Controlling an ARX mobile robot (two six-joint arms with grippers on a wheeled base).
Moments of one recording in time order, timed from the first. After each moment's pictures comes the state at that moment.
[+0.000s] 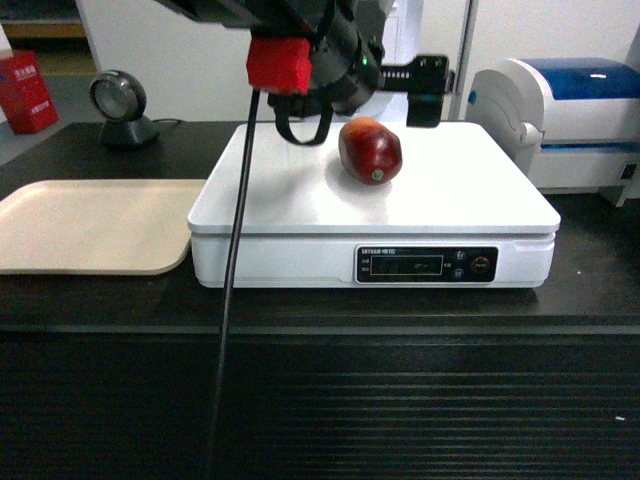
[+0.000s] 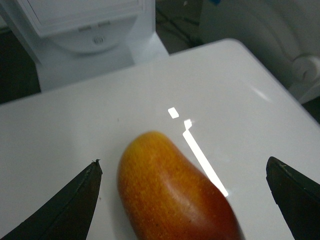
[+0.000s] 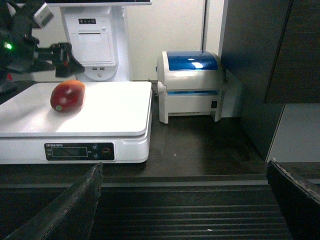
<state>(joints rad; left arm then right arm) -0.46 2.27 1.84 -0.05 -0.06 -0.05 0.00 0.00 0.01 0.00 0.00 0.00</state>
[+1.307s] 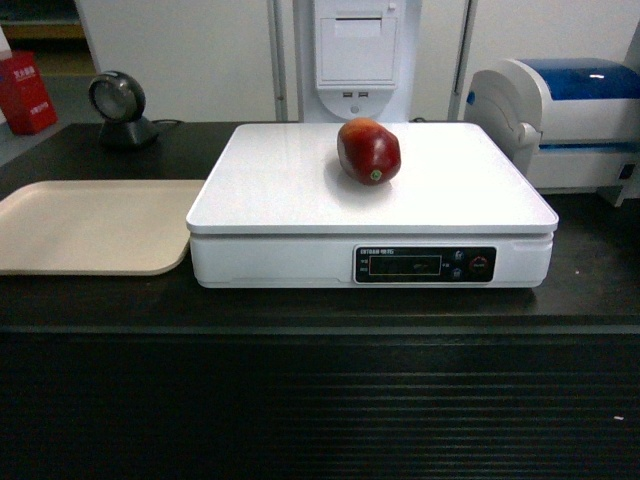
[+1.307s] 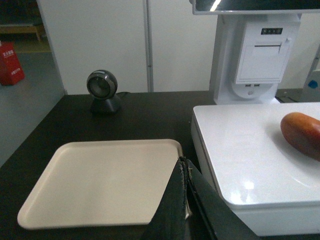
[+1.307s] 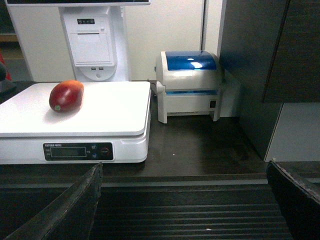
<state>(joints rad) -0.07 1.16 0.41 0.73 -0.06 -0.01 0.00 0.00 0.01 0.00 0.00 0.00</state>
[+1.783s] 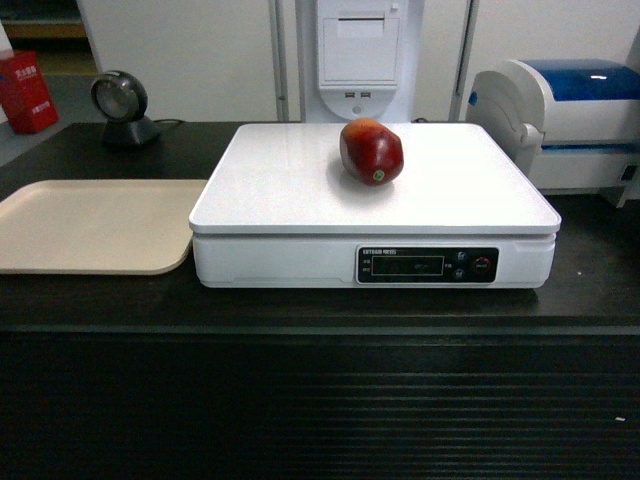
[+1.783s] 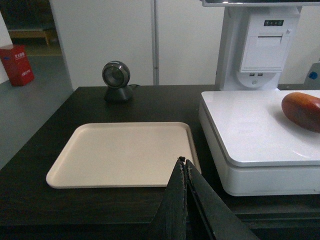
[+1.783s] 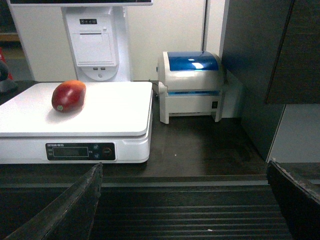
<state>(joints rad) 0.00 0.86 0.15 0.71 0.00 -0.01 0.00 0.00 0.01 0.00 0.00 0.00</state>
